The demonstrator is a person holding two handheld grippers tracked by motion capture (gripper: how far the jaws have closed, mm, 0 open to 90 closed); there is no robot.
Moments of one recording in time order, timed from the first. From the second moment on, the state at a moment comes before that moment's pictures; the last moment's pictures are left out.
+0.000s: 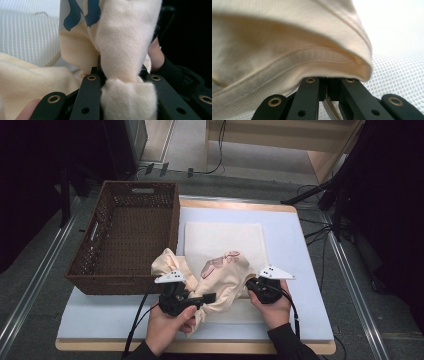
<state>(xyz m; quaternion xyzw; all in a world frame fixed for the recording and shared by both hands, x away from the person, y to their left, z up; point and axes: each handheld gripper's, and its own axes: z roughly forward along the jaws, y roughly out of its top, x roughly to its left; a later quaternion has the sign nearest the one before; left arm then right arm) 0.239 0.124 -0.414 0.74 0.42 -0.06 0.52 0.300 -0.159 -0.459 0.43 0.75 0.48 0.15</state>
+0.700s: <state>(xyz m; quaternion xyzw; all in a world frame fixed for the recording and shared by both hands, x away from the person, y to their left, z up) 0.194 0.082 -0.455 0.80 0.40 0.01 0.45 0.299 -0.157 -0.456 0.42 0.75 0.50 0.14</state>
